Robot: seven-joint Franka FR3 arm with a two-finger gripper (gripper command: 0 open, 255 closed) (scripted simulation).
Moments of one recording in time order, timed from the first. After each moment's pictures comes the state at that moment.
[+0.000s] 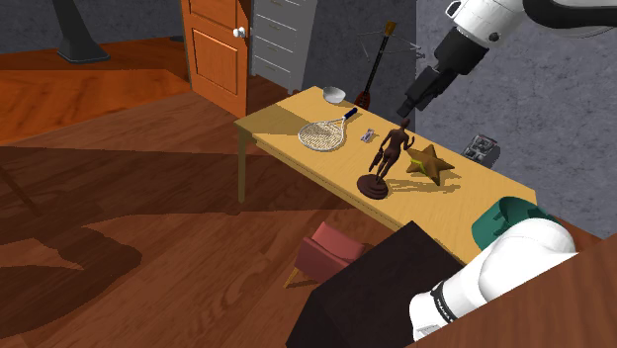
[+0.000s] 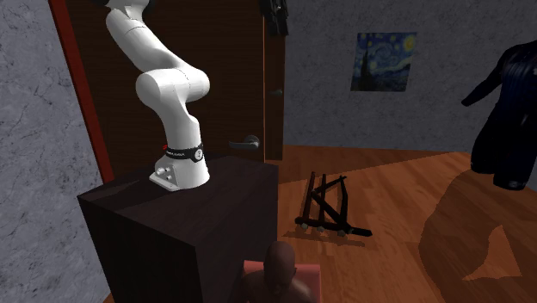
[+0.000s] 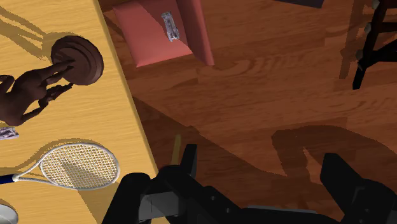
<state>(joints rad) 0.02 -0.81 -0.01 -2.33 0.09 1.72 -0.13</state>
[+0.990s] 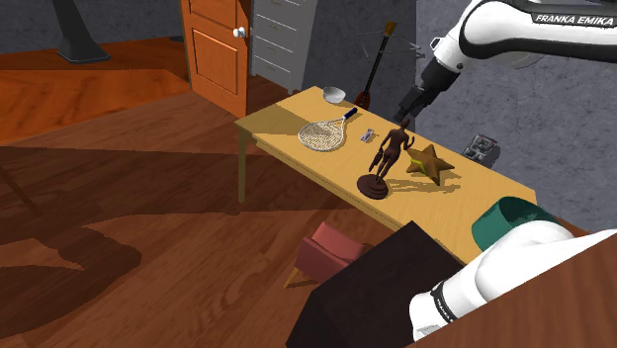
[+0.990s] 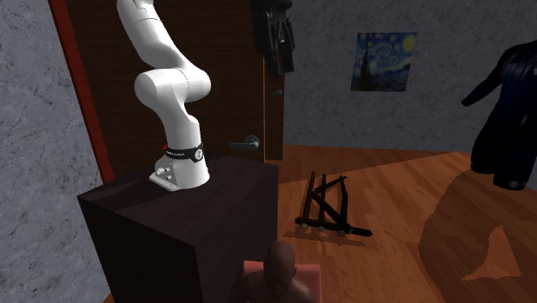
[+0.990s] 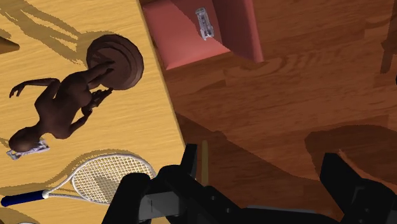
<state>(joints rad) -0.06 -0.56 -0.22 -2.35 0.00 1.96 -0.34</state>
